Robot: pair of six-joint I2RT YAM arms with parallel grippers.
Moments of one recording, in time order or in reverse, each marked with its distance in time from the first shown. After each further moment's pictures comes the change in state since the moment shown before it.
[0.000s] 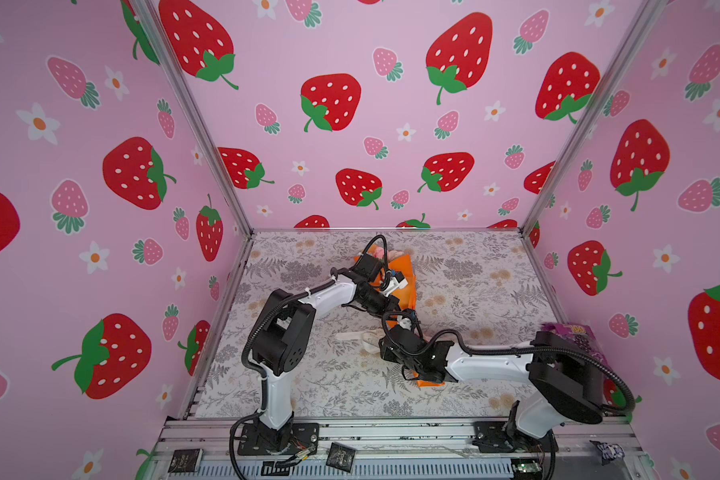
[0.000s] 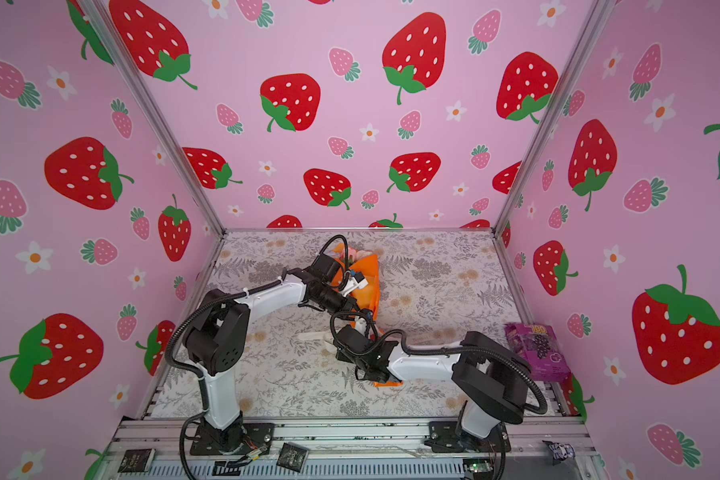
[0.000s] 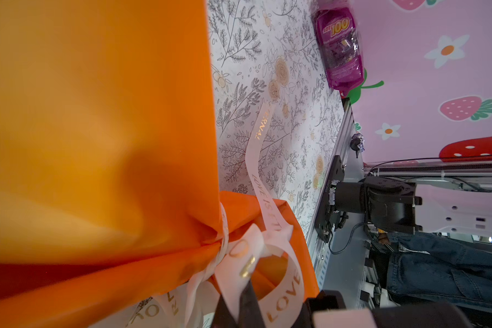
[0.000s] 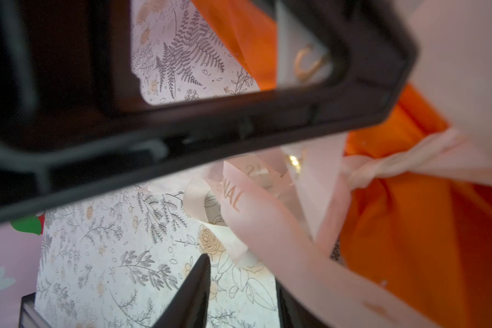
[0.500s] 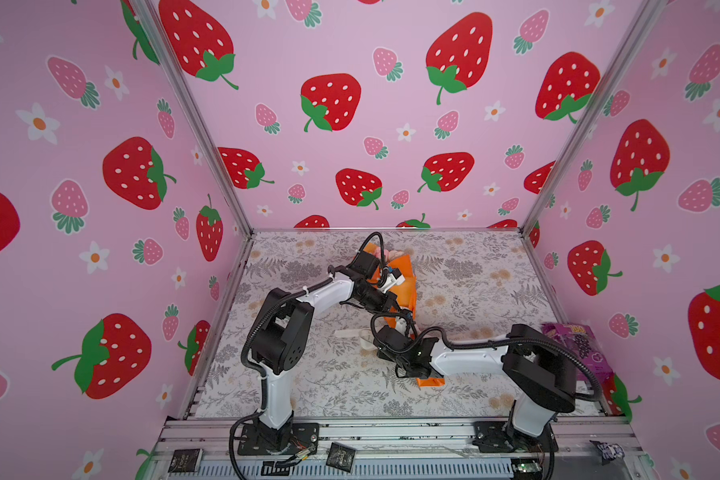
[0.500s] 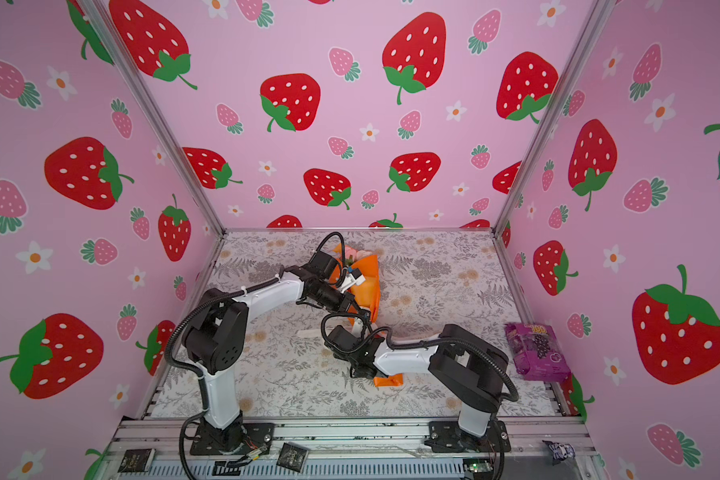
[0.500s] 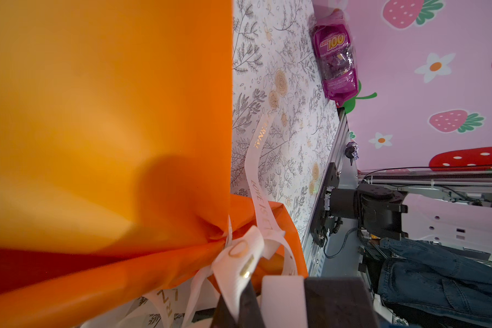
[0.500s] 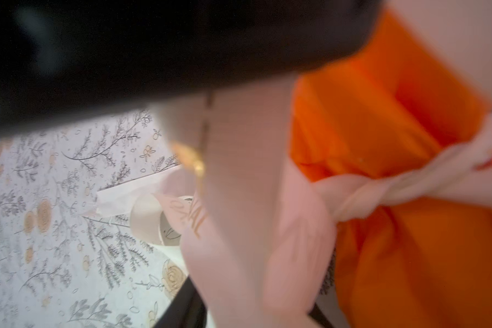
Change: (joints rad) left arm 0.020 0.001 0.015 -0.005 0.012 -0.017; right arm 0.002 0.140 0.093 -0.076 0.085 0.061
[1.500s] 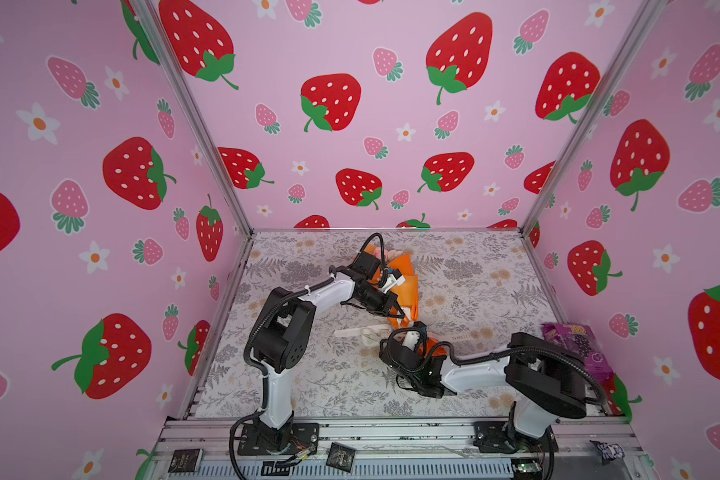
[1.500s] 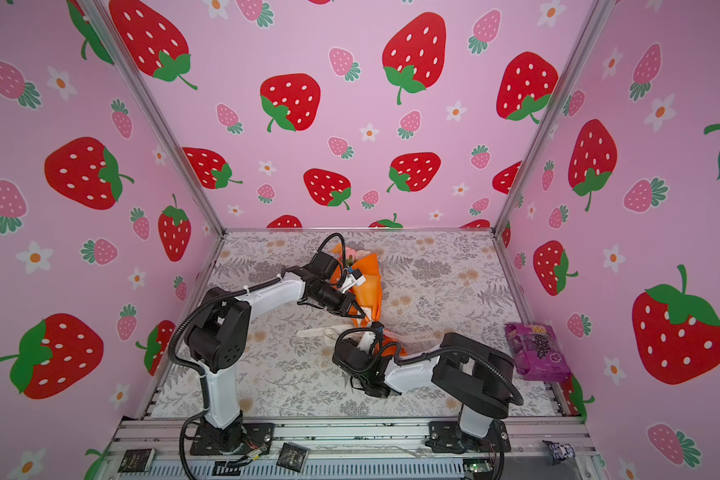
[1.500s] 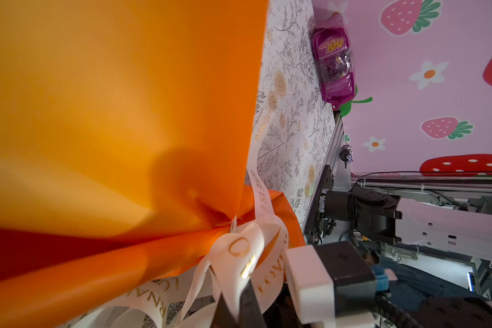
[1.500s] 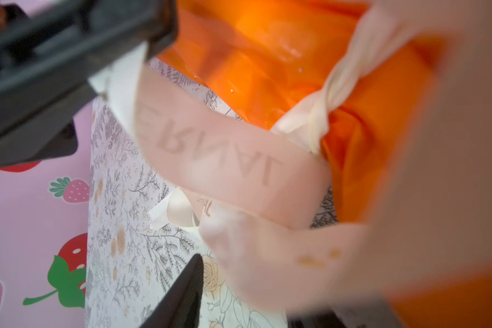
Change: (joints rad) left arm -0.001 0.018 0.006 0.007 0.019 -0.032; right arm 0.066 -0.034 -0.203 0.349 0.120 0.268
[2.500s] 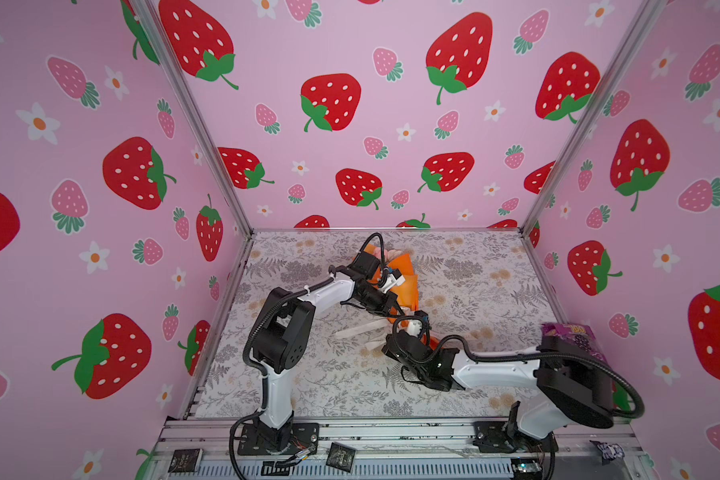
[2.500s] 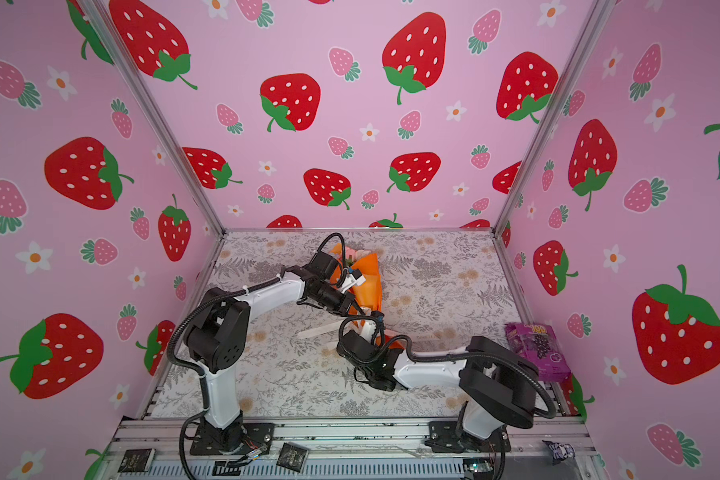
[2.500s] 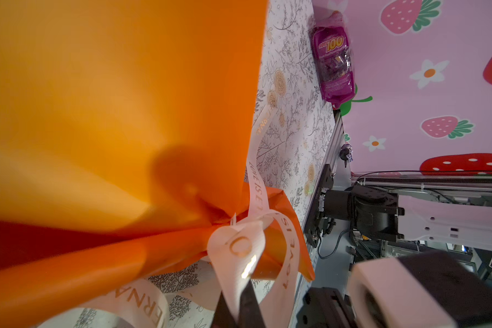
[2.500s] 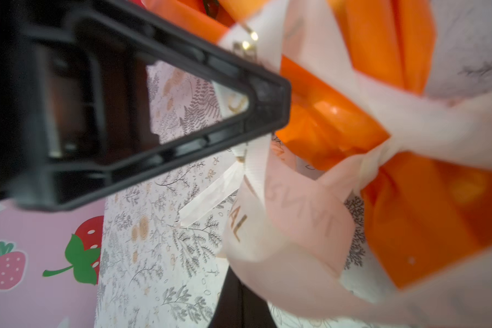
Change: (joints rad) left arm 0.000 -0.005 0.000 -0.008 -0.002 0.003; right arm -0.042 -0.214 0.025 -0.172 -0.068 -0.187
